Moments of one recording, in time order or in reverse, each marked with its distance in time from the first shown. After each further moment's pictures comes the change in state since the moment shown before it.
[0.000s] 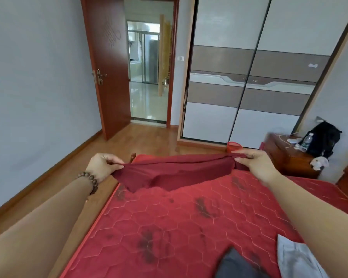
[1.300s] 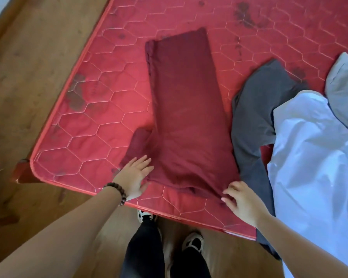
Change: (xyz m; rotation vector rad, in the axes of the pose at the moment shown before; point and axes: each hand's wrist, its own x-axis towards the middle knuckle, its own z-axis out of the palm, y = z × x) left_hand -0.512 -0.405 0.222 0.815 -0.809 0.168; right_hand -0.587 0.419 0.125 -0.814 -0.744 0.036
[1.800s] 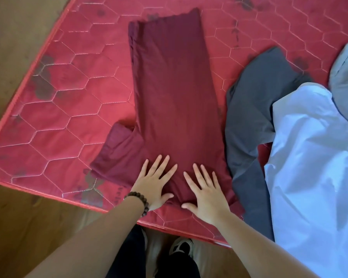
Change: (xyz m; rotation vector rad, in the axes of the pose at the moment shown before) left_hand 0.066 0.087 0.071 0.040 0.000 -0.007; right_hand 0.050 -0.023 0.067 -0.255 -0.140 -0.016
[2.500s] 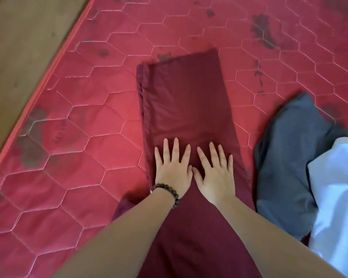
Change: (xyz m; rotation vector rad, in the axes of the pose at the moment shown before) left_hand 0.200 -0.096 -0.103 -0.082 0.260 -0.276; right_hand 0.246 0.025 -0.104 0.041 0.305 0.280
